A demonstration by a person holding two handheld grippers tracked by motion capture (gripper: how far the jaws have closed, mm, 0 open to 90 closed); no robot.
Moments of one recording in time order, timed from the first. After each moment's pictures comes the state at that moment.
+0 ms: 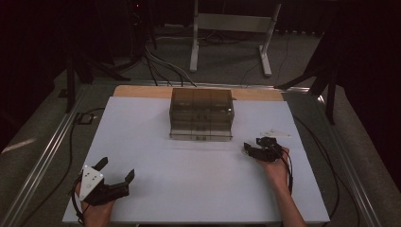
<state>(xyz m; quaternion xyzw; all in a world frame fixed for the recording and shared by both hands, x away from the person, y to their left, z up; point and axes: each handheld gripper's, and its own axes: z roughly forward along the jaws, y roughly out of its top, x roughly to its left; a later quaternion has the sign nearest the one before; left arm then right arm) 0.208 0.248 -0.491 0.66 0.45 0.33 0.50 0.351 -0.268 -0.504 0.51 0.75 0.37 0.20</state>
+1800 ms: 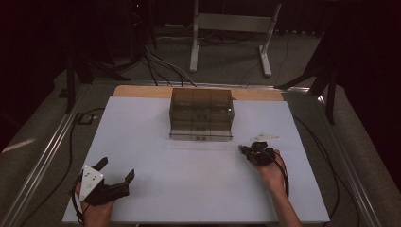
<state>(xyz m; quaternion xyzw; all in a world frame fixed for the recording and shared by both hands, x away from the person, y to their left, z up) 0.208 0.247 -0.491 0.67 0.45 0.33 0.50 0.341 -0.244 -0.506 0.47 0.80 0.34 0.18</state>
